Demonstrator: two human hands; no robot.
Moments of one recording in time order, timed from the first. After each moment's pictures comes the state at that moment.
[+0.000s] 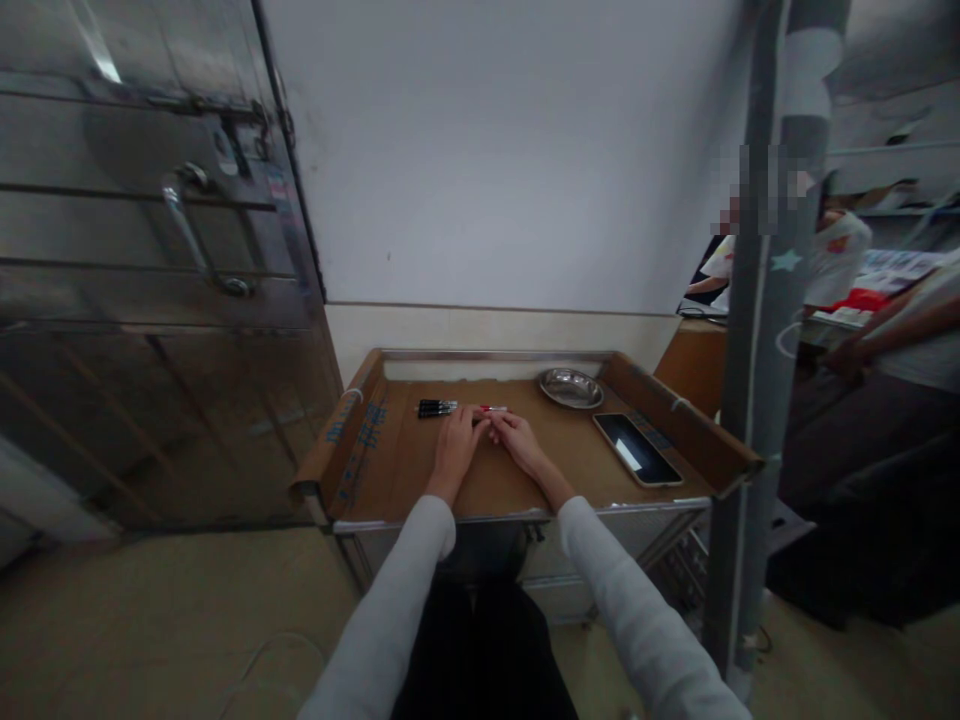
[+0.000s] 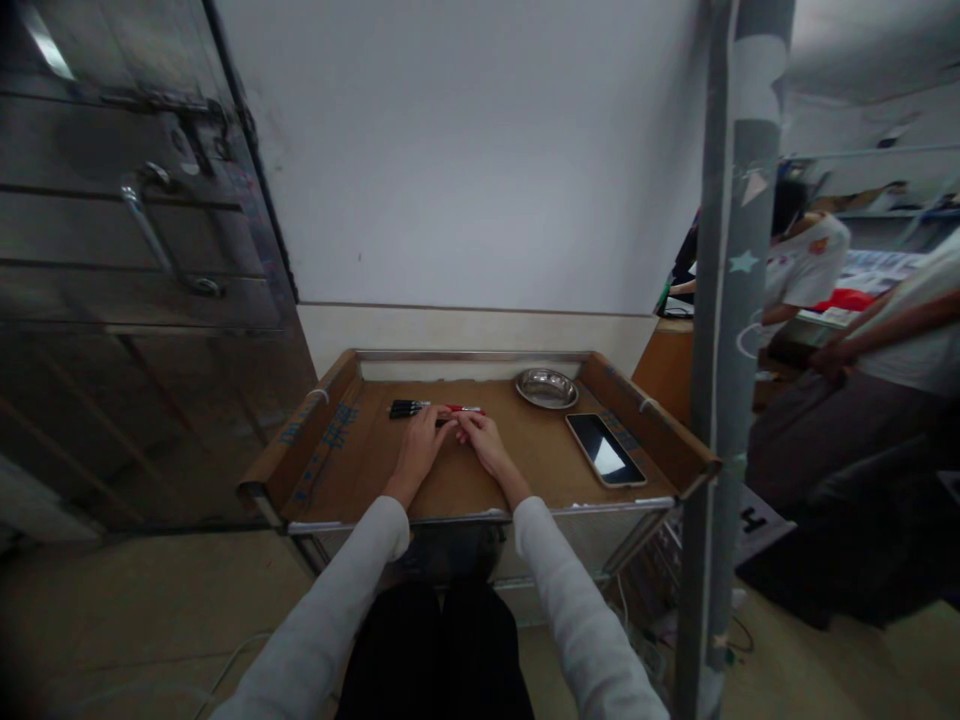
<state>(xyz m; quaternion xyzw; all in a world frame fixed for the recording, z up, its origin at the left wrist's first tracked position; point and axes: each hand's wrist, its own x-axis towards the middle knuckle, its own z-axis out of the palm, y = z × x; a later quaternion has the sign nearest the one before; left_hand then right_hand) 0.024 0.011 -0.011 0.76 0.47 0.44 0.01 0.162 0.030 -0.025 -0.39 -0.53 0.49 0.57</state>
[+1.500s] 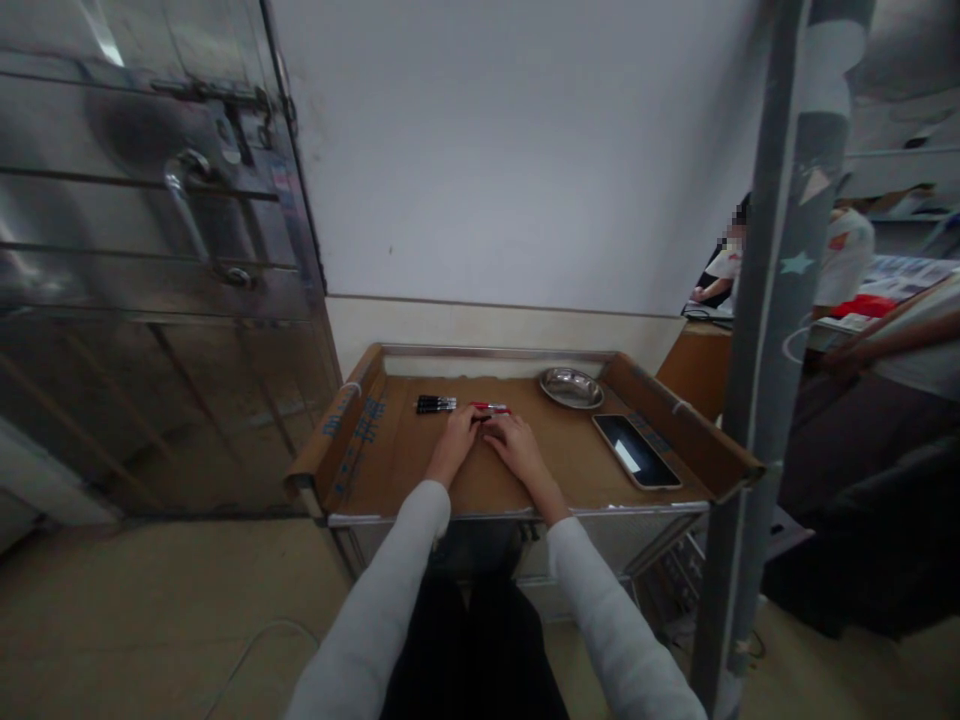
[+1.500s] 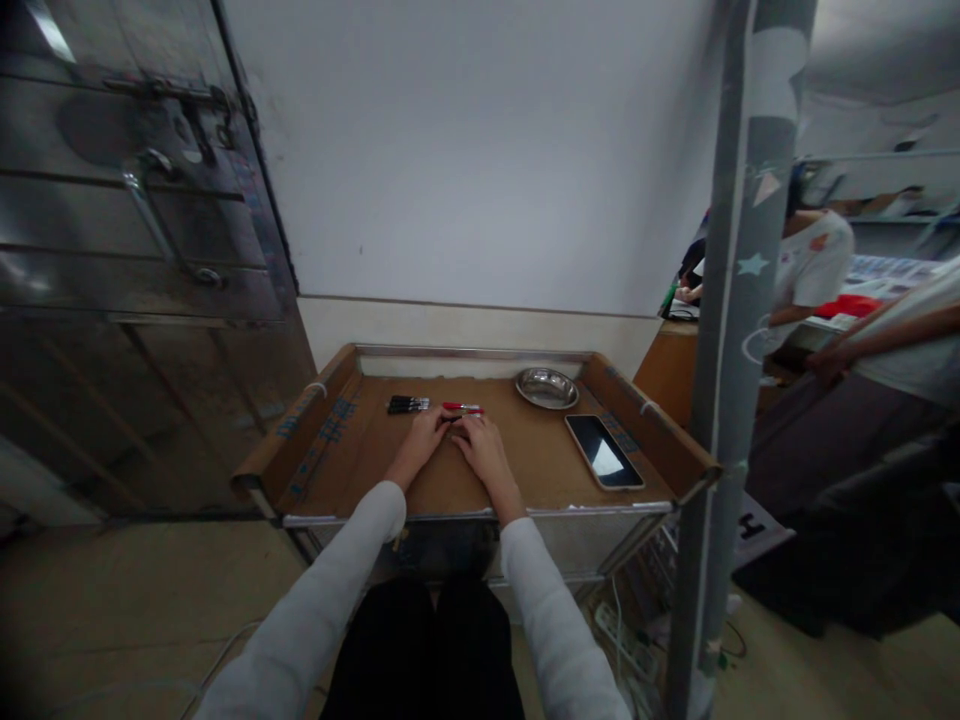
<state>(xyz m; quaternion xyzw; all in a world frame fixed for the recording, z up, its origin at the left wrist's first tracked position) 0.026 0.039 -0.028 0.77 0.45 0.43 0.14 0.173 0.004 -0.023 -0.51 -0.79 0.01 0.33</state>
